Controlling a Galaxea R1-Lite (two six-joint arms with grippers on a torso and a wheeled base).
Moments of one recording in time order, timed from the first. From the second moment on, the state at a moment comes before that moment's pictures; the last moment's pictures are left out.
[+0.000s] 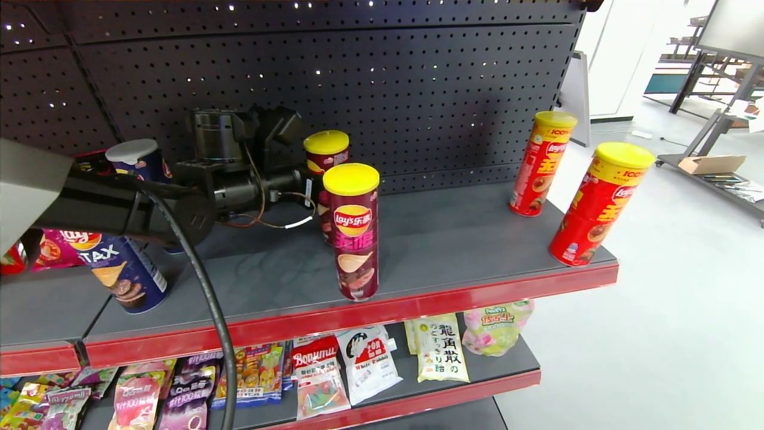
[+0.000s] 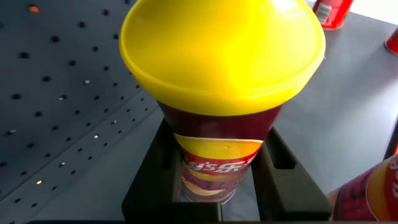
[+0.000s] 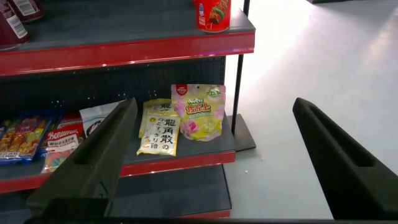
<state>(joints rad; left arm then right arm) -0.31 2.02 -1.29 -0.53 -0.36 0.17 0.00 0.00 0.00 0.00 0.04 0.01</state>
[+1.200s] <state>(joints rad) -0.31 2.06 -1.30 -0.54 -0.39 0.16 0.00 0.00 0.00 0.00 0.04 0.01</state>
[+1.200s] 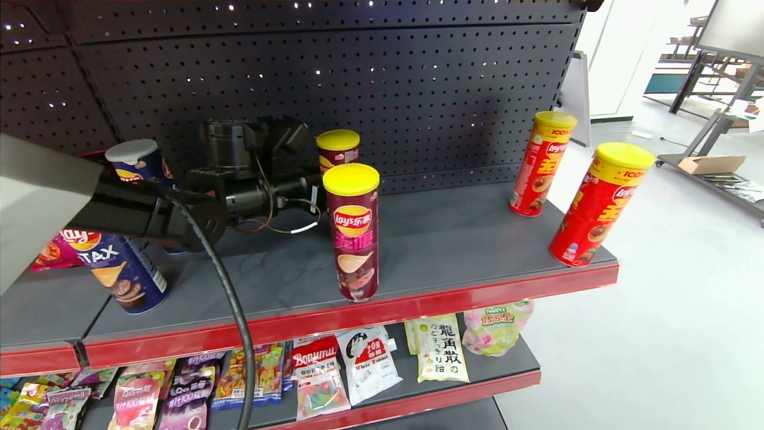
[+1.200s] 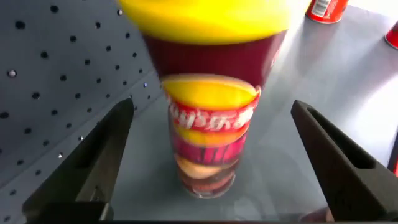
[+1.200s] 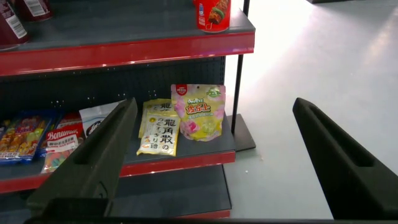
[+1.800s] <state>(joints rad) -0.22 1.80 -0.85 -0.55 -0.39 0.16 0.00 0.00 0.00 0.00 0.04 0.01</state>
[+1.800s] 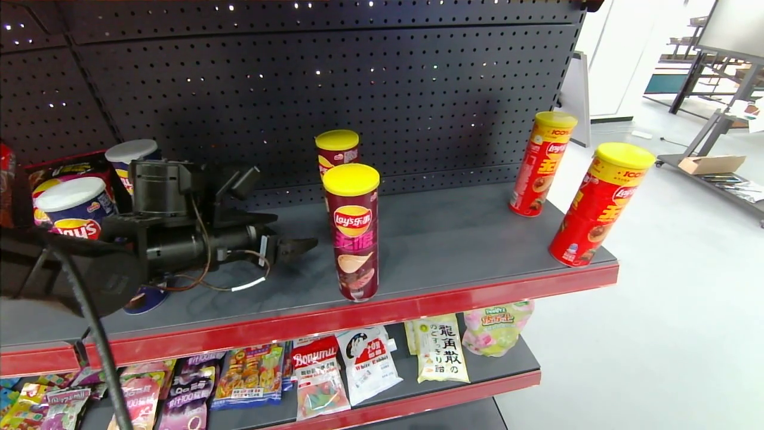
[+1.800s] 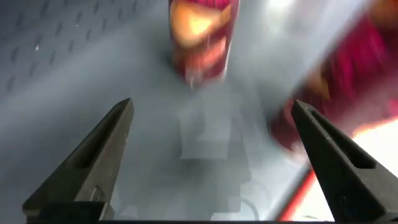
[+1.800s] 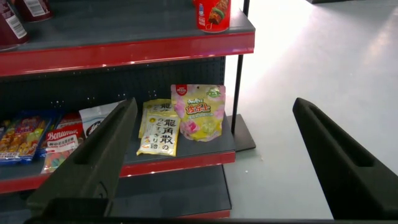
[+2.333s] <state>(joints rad) -0.12 1.45 -0.52 -0.47 -0.37 0.16 0.00 0.00 0.00 0.00 0.04 0.01</state>
